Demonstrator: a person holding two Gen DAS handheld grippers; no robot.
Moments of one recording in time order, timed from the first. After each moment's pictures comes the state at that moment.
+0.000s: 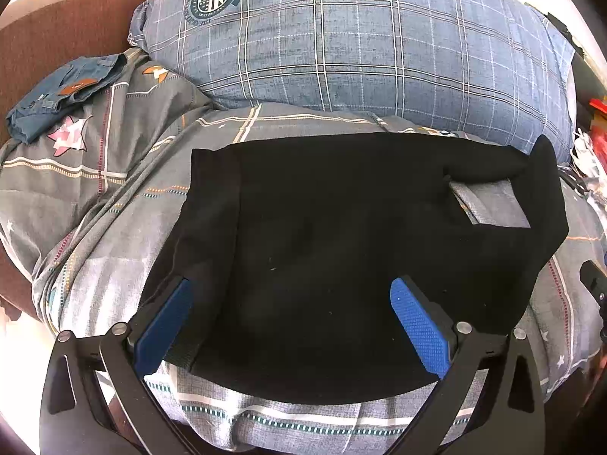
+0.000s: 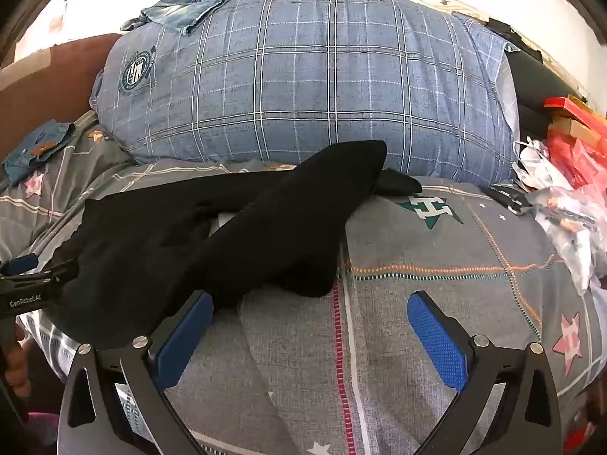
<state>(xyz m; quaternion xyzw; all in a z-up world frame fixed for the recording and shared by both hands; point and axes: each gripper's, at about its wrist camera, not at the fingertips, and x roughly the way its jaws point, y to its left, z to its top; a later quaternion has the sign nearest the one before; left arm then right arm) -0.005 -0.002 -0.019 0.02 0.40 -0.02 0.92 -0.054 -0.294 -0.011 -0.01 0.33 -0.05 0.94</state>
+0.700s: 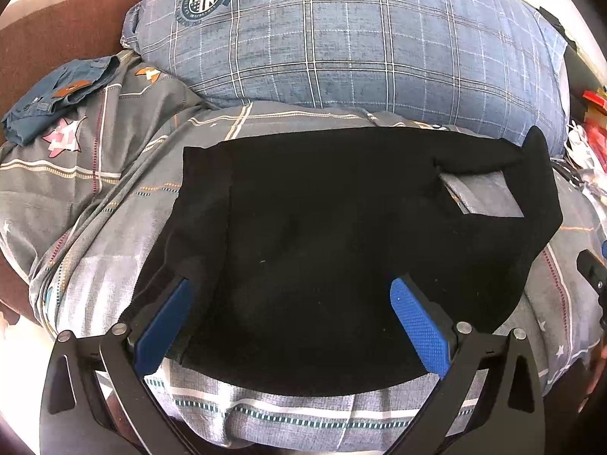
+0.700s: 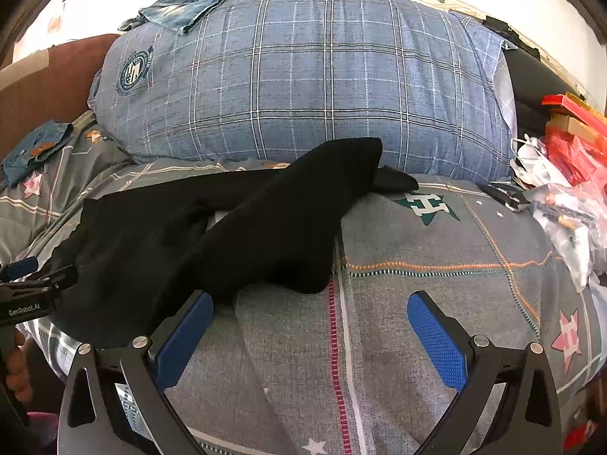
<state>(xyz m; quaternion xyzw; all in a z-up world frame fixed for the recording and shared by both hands) -0.010 -0.009 -0.023 0.02 0.40 -0.03 0.92 -0.057 -0.297 -0.012 -0.01 0.33 -0.06 0.94</state>
